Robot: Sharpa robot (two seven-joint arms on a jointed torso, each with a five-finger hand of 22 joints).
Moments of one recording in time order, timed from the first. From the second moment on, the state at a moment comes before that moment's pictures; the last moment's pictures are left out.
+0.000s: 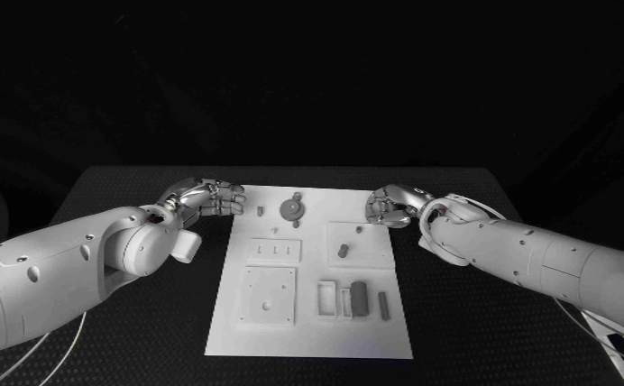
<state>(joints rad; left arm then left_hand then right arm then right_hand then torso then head) 1.29 -0.71 -0.15 1.19 -0.10 -0.12 0.17 1.06 -0.04 0.52 -0.26 0.05 0.77 0.19 0.35 0.44 1.07 0.16 0.12 0.11 0.89 0.13 0.31 0.65 0.02 0.85 0.03 0.09 0.76 1.10 -0.70 -0.02 0.97 -1.28 -0.34 0.18 1.08 -0.06 0.62 -0.27 0.10 0.82 0.14 0.38 0.56 1.00 0.04 1.17 0.94 1.06 -0.08 1.47 0.91 0.24 1.01 0.01 1.08 1.31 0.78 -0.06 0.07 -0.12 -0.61</state>
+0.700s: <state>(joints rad) 1.29 -0.71 -0.15 1.19 -0.12 -0.12 0.17 1.04 -0.03 0.51 -0.25 0.05 0.81 0.17 0.36 0.45 1.10 0.15 0.12 0.11 0.90 0.13 0.31 0.66 0.02 0.85 0.03 0.08 0.77 1.10 -0.70 -0.02 0.98 -1.20 -0.37 0.17 1.06 -0.04 0.62 -0.27 0.10 0.84 0.13 0.40 0.58 1.02 0.02 1.18 0.95 1.10 -0.10 1.48 0.91 0.24 1.04 -0.01 1.10 1.31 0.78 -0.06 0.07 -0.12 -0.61</state>
